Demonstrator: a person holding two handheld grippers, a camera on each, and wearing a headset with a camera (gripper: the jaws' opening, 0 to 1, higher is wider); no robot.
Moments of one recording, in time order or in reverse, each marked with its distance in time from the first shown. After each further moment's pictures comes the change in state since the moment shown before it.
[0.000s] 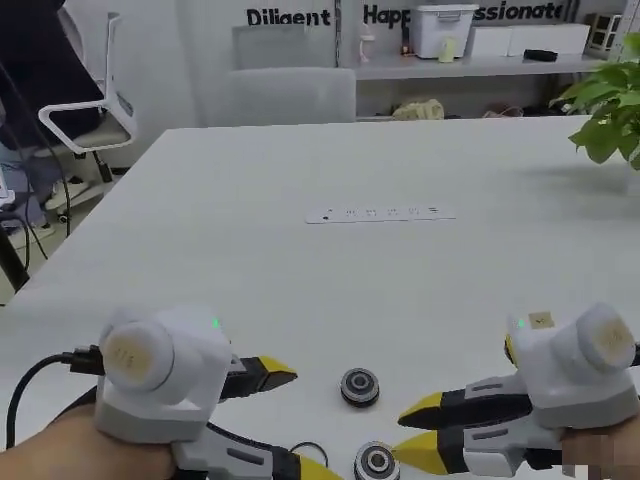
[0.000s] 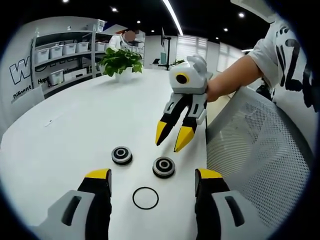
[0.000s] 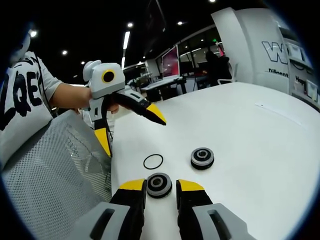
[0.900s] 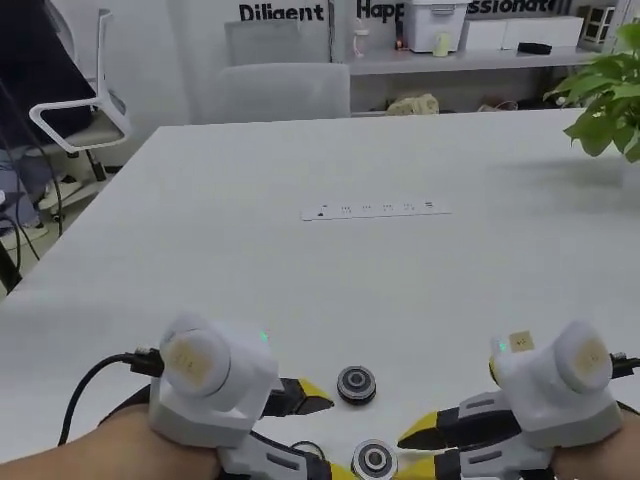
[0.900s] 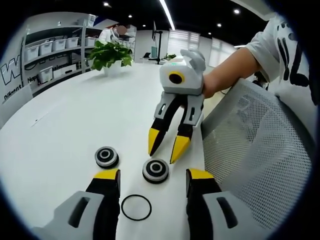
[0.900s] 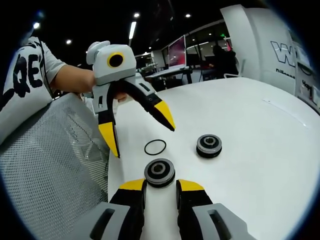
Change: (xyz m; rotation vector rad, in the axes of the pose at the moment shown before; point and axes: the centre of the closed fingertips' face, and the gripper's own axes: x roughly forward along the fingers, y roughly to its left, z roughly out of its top) left arm 0.033 -0.014 -0.006 0.022 0.048 -0.084; right arm 0.012 0.002 -0.027 -0.057 0.087 0.025
